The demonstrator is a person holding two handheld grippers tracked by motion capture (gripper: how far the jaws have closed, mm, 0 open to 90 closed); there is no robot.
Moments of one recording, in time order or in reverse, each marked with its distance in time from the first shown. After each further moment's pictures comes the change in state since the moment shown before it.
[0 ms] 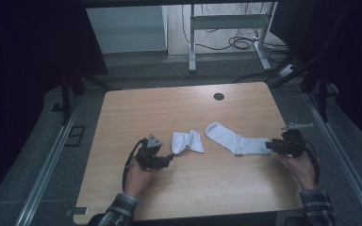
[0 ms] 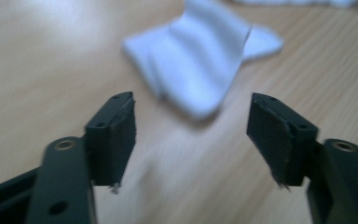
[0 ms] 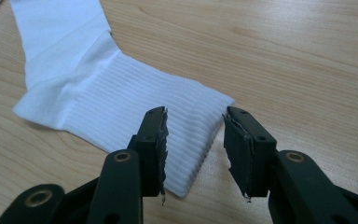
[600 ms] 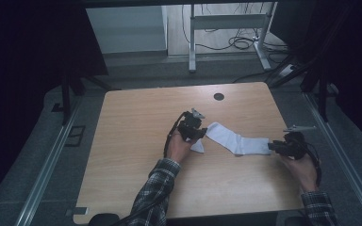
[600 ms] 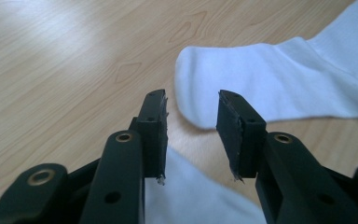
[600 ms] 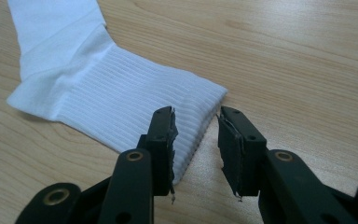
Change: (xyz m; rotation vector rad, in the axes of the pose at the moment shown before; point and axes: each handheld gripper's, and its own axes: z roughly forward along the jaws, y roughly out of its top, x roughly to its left) left arm -0.030 0.106 0.108 0.051 -0.037 0.068; right arm -0.004 -0.008 -0.003 -0.011 -0.003 0.000
